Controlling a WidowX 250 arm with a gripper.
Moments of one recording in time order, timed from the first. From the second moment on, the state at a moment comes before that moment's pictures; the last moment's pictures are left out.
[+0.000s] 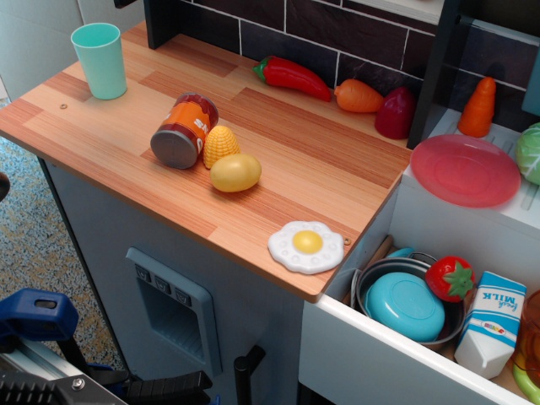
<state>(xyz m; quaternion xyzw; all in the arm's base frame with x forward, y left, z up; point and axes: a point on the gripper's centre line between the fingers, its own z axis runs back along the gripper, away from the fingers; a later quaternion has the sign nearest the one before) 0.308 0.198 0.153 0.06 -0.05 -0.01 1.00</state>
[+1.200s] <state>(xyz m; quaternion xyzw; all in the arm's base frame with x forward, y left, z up) 0.291 0.076 0.088 0.02 -0.06 -0.01 1.00</state>
